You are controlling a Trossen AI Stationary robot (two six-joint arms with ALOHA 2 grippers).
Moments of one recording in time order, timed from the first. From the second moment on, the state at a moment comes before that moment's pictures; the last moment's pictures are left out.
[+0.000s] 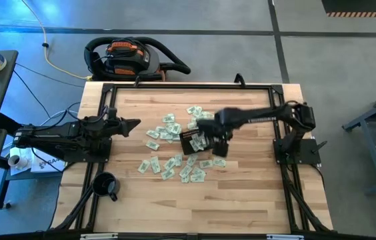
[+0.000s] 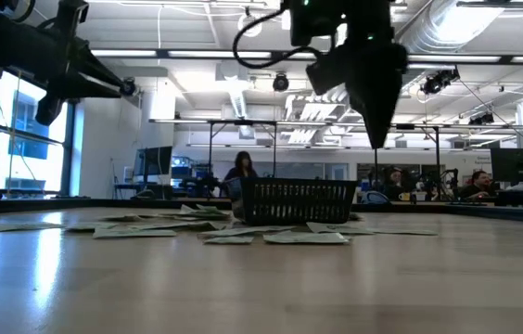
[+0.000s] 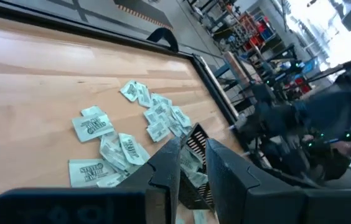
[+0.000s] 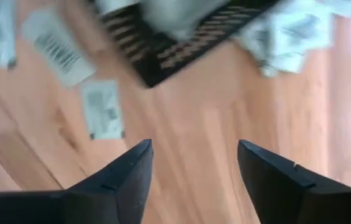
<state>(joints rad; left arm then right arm) 0.02 0.25 0.29 -0.30 -0.45 -0.95 -0.03 1.81 1.45 -1.25 0.07 0.25</state>
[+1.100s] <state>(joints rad) 0.02 0.25 0.29 -0.31 -0.48 -0.91 0.15 1.81 0.98 -0.65 0.02 0.61</state>
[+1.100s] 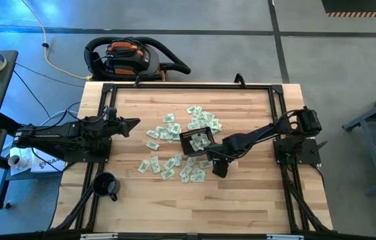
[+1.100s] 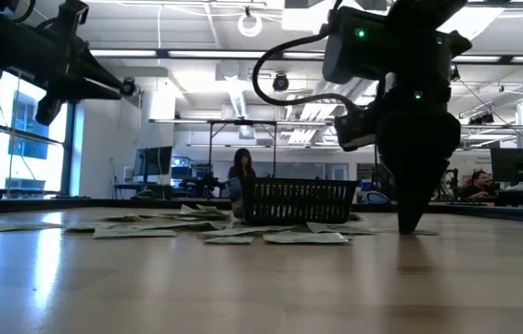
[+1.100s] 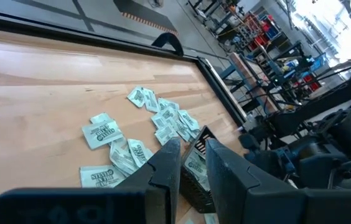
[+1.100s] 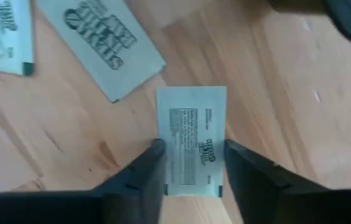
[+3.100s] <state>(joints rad) 0.02 0.25 0.29 -0.32 -0.40 -0.84 -0.04 1.88 1.36 -0.88 0.04 0.60</state>
